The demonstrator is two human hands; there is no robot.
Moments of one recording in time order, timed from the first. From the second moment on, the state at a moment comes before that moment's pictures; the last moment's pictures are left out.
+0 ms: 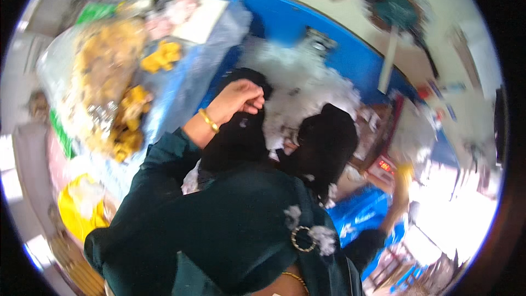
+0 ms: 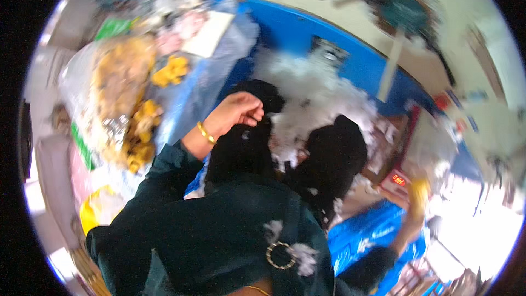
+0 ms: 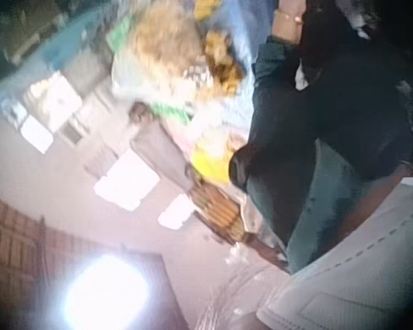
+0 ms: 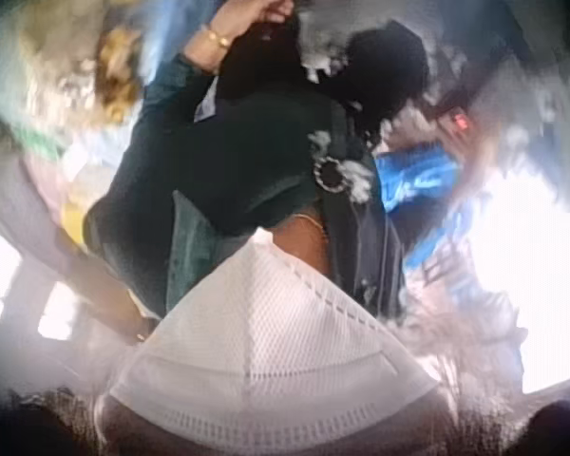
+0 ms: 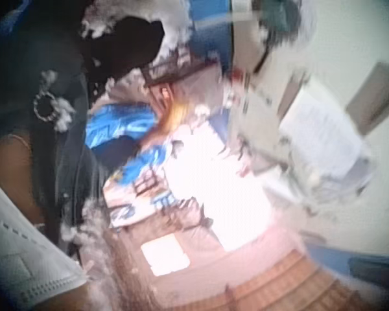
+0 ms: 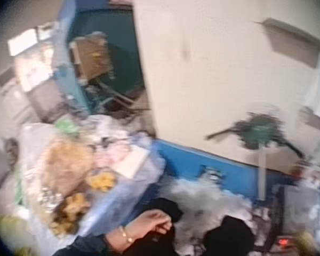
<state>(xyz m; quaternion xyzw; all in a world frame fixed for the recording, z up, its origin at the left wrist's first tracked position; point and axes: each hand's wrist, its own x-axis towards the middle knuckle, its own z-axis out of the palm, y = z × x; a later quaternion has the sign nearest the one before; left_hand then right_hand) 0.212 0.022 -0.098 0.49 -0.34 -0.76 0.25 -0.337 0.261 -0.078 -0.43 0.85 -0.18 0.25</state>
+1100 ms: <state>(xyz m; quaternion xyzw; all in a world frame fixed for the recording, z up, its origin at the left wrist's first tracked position) 0.131 0.028 -0.055 0.41 -0.59 -0.51 0.48 -0.083 0.105 0.006 -0.75 0.51 -0.32 0.28</state>
